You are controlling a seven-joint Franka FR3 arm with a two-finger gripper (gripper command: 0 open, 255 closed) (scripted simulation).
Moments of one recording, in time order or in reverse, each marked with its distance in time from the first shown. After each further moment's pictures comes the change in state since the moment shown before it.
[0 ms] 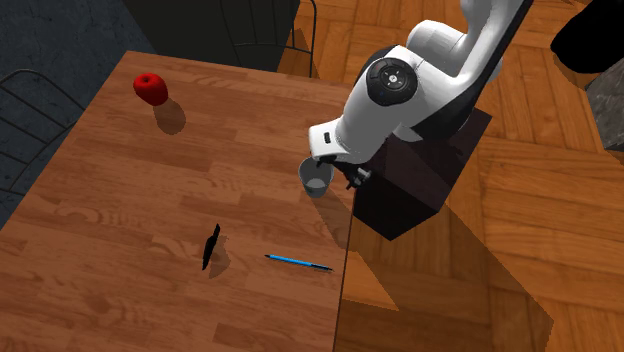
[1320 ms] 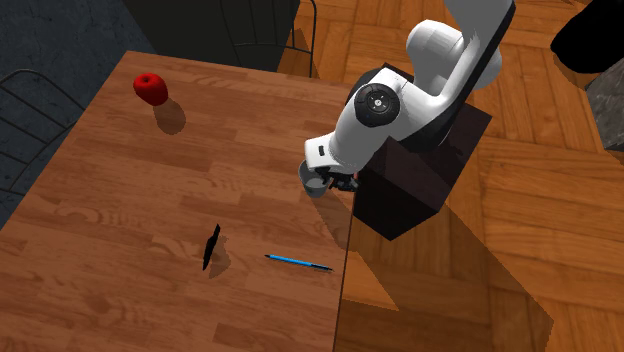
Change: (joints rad) arm -0.013 0.090 -0.007 -0.038 -0.024 0.130 0.015
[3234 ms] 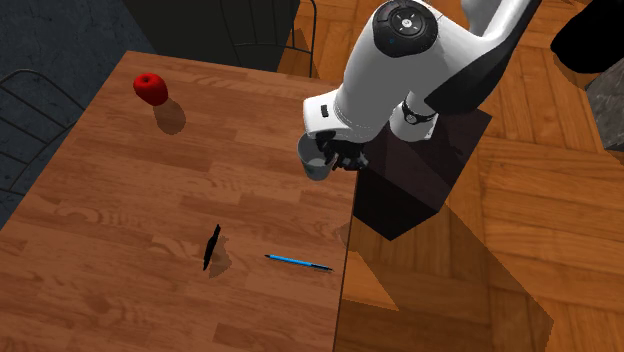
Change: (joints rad) arm 0.013 -0.148 0.002 0.182 0.043 -0.327 -0.057
